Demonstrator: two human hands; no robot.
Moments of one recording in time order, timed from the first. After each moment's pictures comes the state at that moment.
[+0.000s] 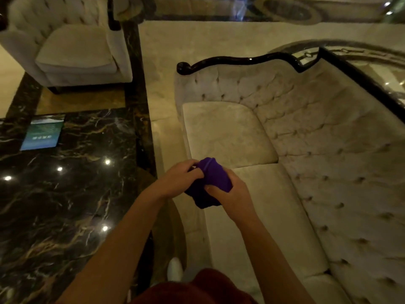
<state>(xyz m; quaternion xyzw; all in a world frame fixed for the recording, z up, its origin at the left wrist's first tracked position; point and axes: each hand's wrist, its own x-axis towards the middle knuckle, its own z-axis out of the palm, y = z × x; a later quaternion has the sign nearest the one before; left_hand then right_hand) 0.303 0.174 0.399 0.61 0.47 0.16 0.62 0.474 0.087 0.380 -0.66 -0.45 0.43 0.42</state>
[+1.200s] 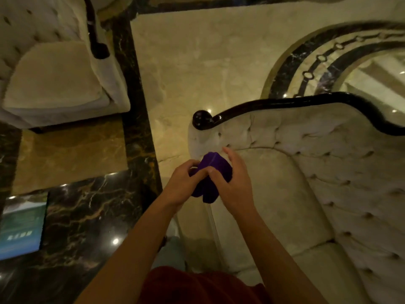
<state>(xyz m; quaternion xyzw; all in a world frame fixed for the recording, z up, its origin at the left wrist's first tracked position) 0.315 0.790 0.354 0.51 0.51 0.26 0.65 0.460 0.732 0.359 -0.70 -0.47 0.34 0.43</state>
